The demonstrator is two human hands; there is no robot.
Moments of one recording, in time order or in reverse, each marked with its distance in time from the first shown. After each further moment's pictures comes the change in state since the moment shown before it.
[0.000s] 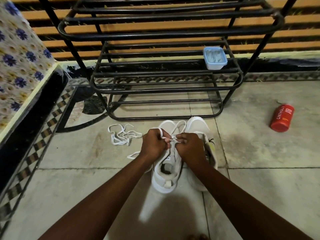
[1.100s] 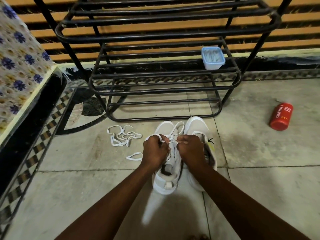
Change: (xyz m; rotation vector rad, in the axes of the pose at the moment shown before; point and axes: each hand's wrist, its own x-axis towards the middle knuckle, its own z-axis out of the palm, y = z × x) left_hand -0.015 -0.009 0.009 0.141 0.076 0.071; right_hand -0.002 0.005 0.004 0.130 0.037 0.138
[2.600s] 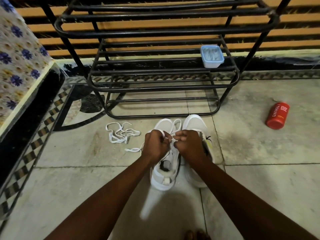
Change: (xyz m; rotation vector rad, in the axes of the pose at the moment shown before) left_hand 0.010 0.001 0.004 0.141 -0.026 0.137; right_hand 0.003 -0.006 -0.008 0.023 -0.109 0.005
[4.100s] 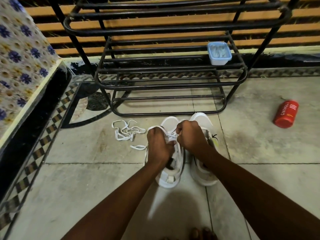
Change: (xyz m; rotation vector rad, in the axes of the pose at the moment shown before) left_hand -0.018 -0.001 0.005 0.168 0.139 -0.025; right_hand 0.021 -0.018 0.000 -0.586 -0.087 -0.338
